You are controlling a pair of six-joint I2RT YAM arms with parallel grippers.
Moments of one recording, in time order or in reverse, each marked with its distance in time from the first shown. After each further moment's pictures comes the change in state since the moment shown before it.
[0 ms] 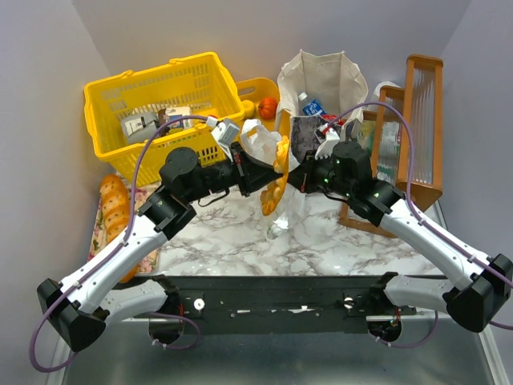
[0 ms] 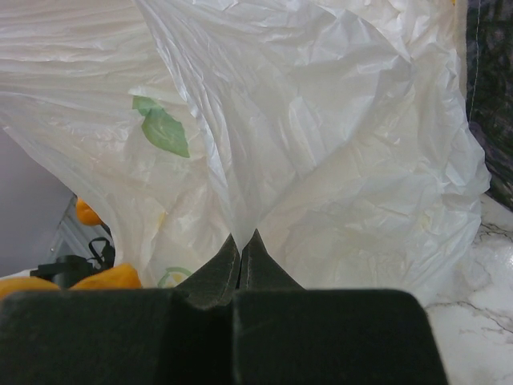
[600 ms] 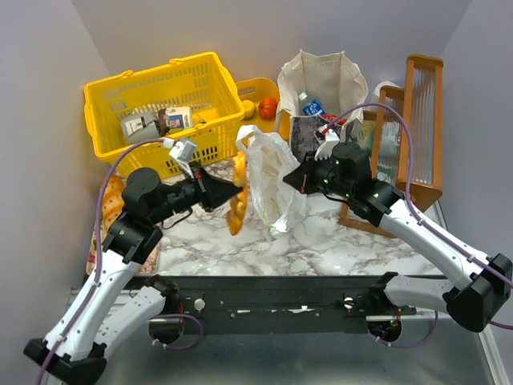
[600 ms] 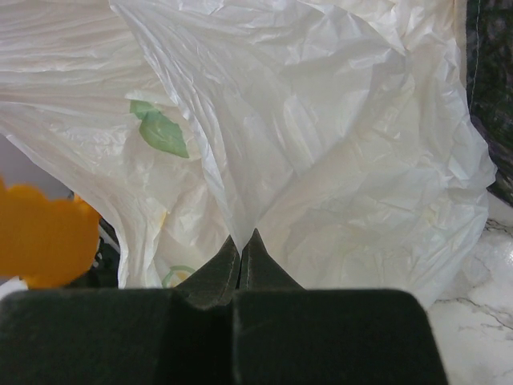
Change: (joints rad) left arm 0.340 -0.309 -0.147 -0.323 0.019 -0.009; right arm 0.000 0.000 -0.011 0.001 0.000 0.000
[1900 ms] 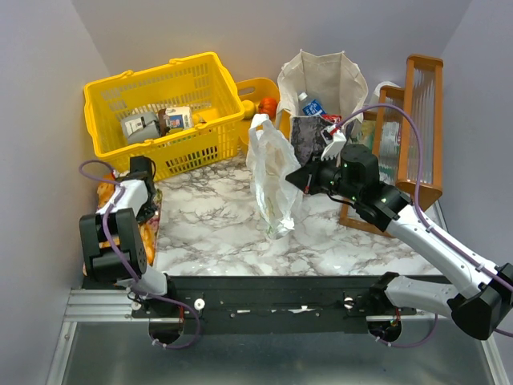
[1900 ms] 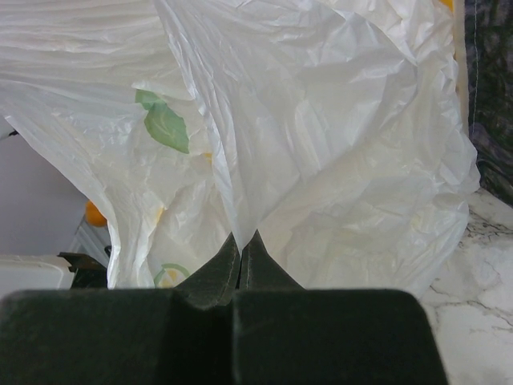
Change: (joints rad) left arm 0.555 0.847 -0.002 -0.405 -0.973 0.151; right arm 0.000 -0.062 -0.011 0.008 0.000 0.029
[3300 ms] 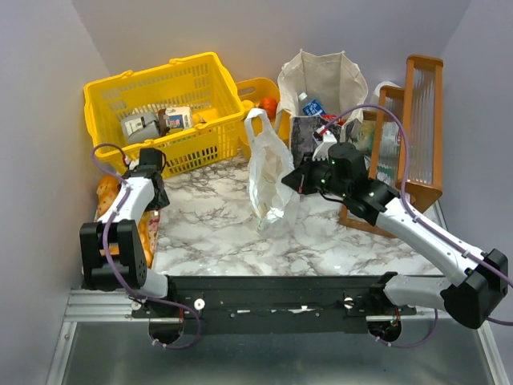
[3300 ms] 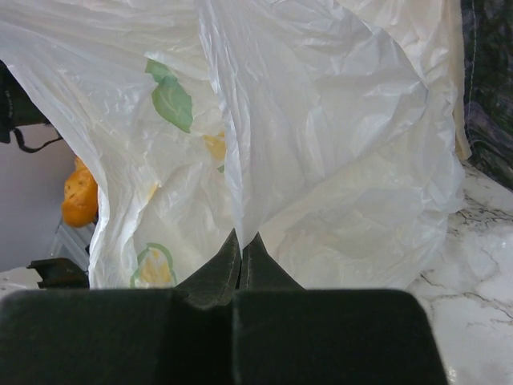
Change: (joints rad) left arm -0.111 -0.127 0.055 -0.059 -0.007 0.126; right arm 0.000 0.092 0.002 0.003 0.012 0.009
